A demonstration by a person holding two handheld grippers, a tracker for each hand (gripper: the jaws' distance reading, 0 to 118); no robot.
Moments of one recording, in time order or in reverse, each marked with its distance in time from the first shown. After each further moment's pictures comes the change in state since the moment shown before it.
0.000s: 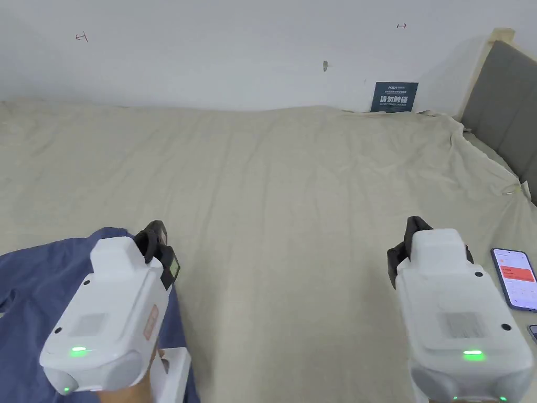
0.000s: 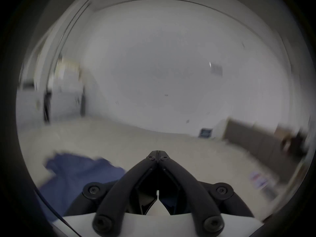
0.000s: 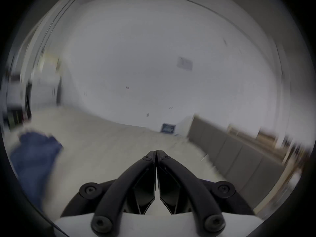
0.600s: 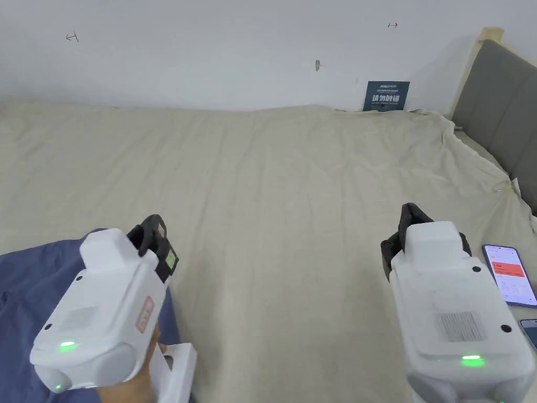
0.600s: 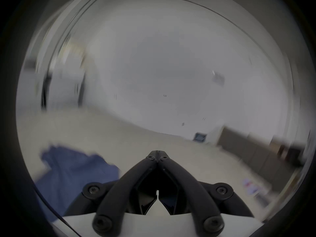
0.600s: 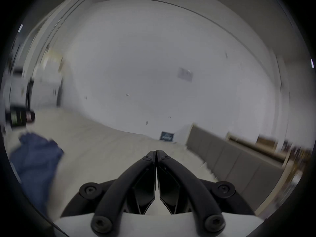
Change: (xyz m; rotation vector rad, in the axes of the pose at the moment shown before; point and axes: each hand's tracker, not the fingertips) left arm 0.026 0.013 0.003 0.007 0.059 -0.179; right arm 0.016 0.009 0.013 0.039 0.057 -0.182
